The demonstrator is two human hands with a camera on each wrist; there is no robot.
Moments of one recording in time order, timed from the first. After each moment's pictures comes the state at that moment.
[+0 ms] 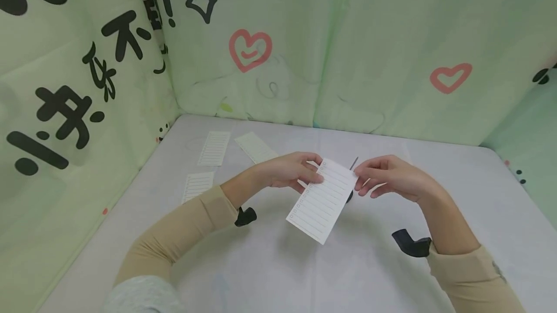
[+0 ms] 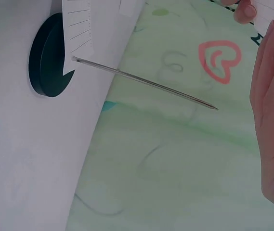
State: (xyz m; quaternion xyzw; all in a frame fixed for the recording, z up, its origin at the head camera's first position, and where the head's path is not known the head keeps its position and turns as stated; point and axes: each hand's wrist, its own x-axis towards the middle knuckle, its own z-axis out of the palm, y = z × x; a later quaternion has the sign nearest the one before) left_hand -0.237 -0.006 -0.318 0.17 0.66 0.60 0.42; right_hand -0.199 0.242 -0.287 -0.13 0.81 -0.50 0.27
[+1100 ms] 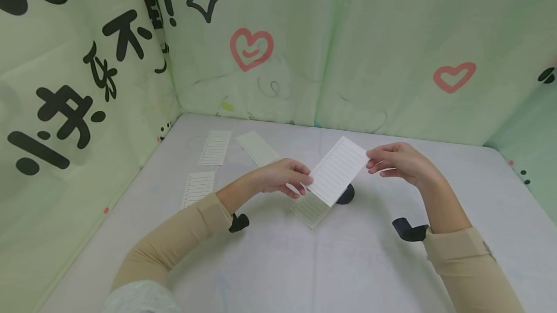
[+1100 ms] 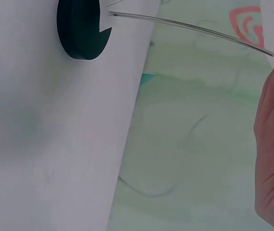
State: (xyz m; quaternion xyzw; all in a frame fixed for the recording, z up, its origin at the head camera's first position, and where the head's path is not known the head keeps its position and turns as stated) left_hand -0.243 -0.022 -0.344 0.12 0.70 0.58 0.39; right_hand -0.239 0.266 -0.301 0.00 0.84 -0.51 0.20
